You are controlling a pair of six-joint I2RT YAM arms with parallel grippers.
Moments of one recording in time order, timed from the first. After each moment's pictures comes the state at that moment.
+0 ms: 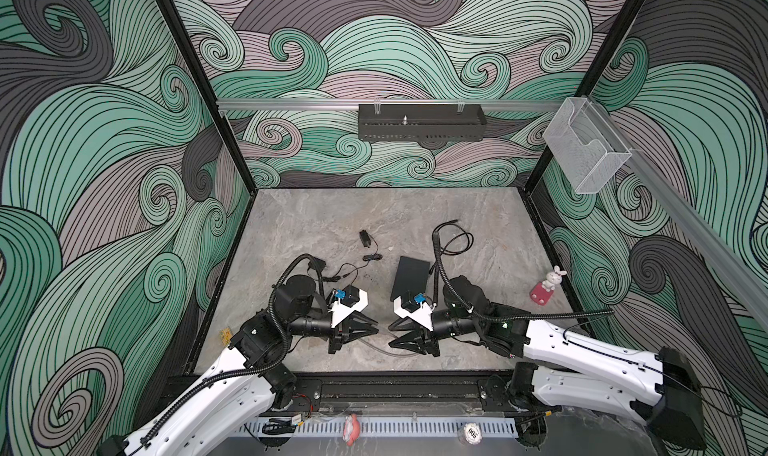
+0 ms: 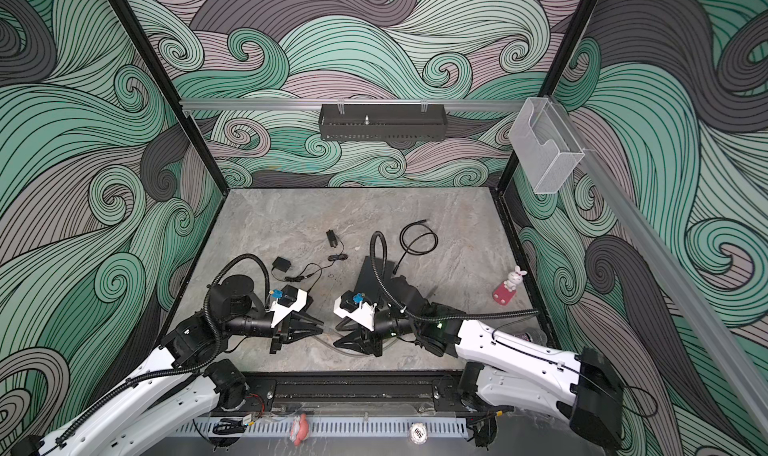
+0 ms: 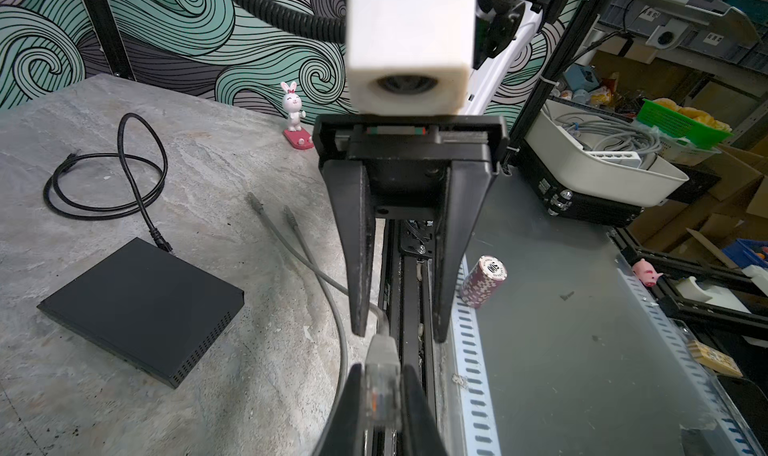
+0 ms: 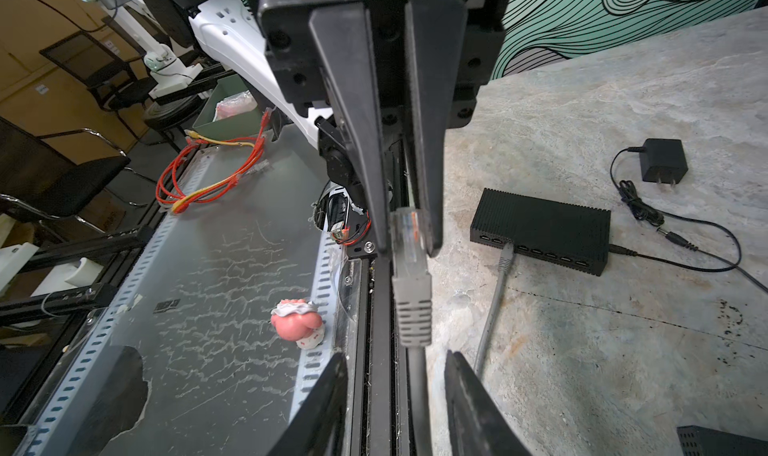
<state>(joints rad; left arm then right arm) -0.66 0.63 0.59 -0.42 0.82 0.15 1.06 1.03 0.69 -0.13 -0.56 -0.04</state>
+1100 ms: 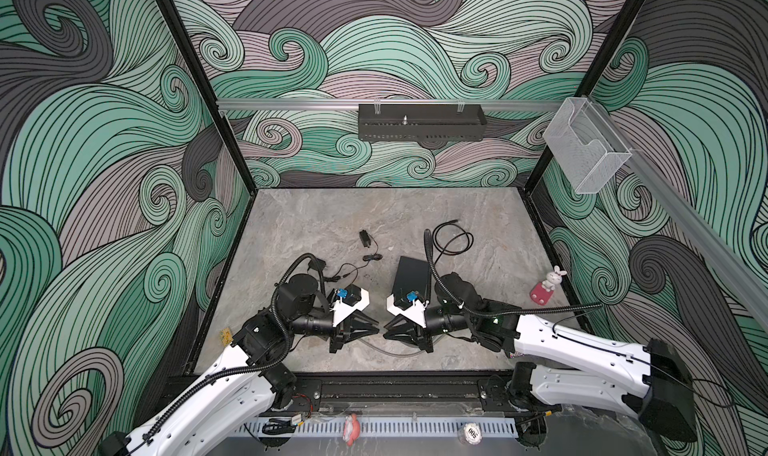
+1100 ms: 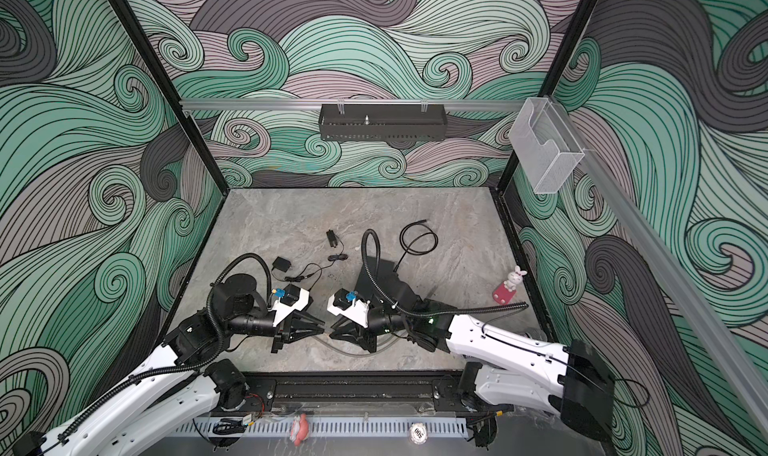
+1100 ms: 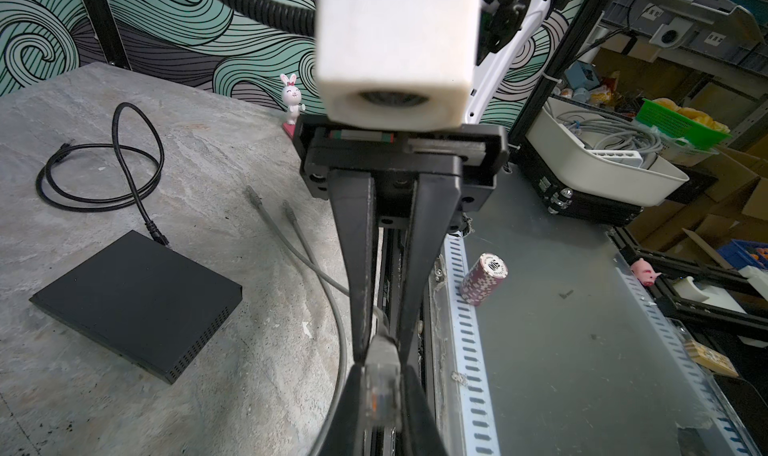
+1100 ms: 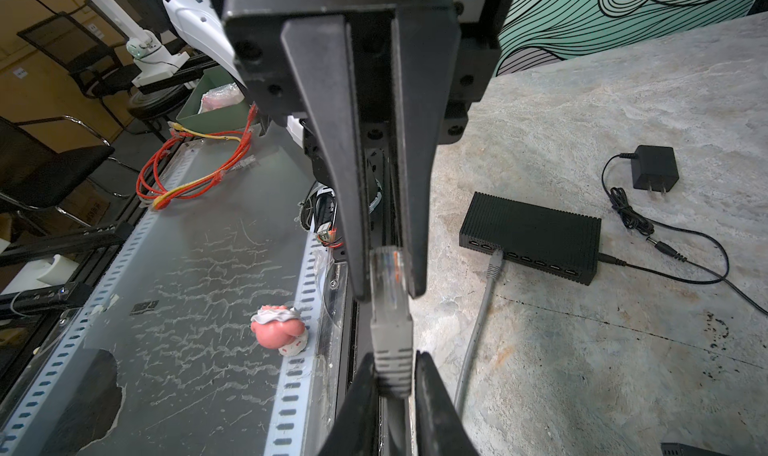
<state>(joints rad) -0.66 0.64 0.59 -0.42 0.82 0.15 1.06 1.09 0.72 -0.12 -0.56 -0.07</state>
